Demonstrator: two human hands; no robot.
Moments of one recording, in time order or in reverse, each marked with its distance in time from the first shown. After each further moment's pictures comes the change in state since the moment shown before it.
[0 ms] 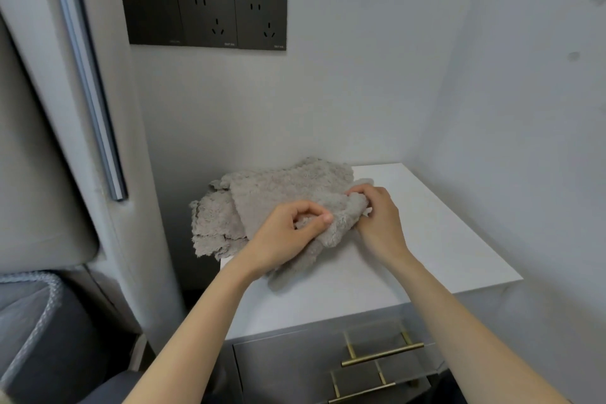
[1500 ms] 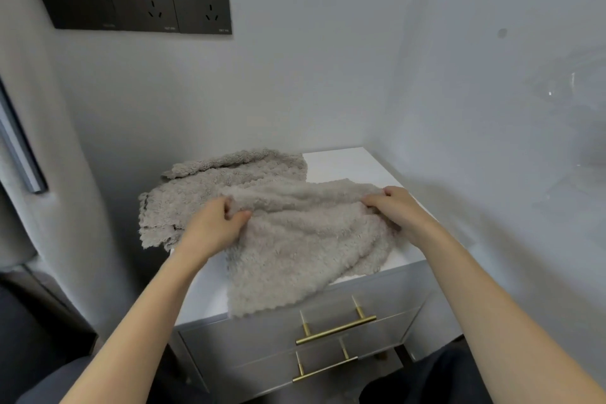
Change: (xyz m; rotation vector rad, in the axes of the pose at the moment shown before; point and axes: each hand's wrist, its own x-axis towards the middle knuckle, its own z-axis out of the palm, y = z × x) left_hand 0.001 -0.017 0.004 0.377 0.197 -0.346; right_hand 0.004 0.033 -0.097 0.087 -0.130 0.600
